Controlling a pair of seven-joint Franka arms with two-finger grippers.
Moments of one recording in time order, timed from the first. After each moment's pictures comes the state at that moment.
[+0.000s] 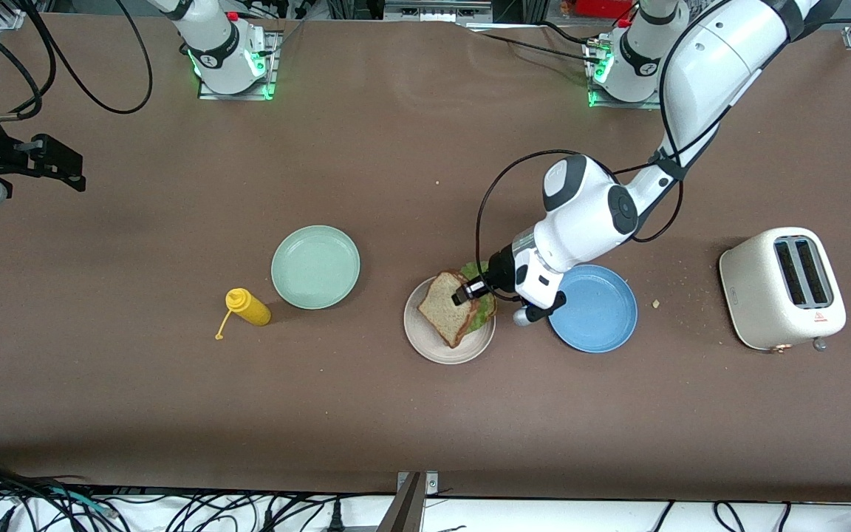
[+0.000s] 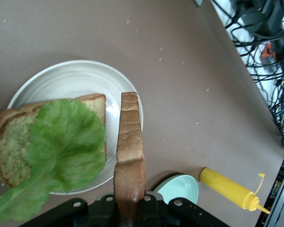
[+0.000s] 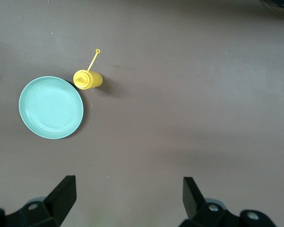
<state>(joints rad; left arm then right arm) 0.08 0.72 -0.72 -1.73 -0.20 2.75 -0.75 0.18 0.13 -0.13 -1.37 -0.04 1.48 -0.10</state>
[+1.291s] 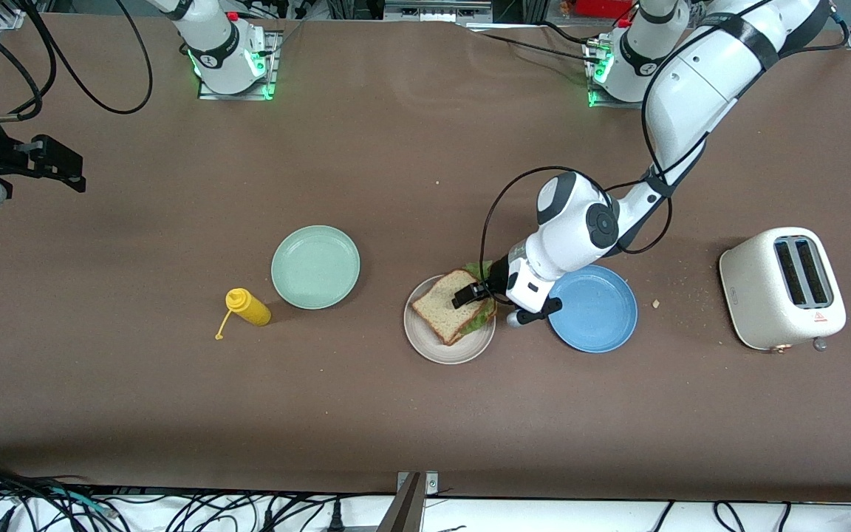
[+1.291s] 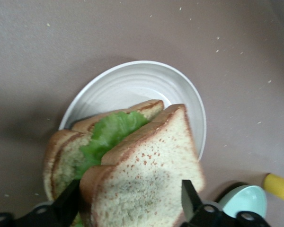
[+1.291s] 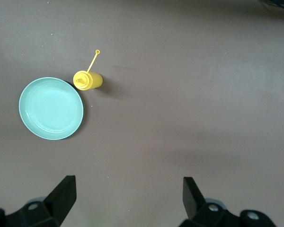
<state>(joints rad) 0.03 0.79 -0.62 -1.74 -0.05 2.72 -0.72 0.18 0.13 -0.13 -1.37 -0.04 1.48 -0.09</state>
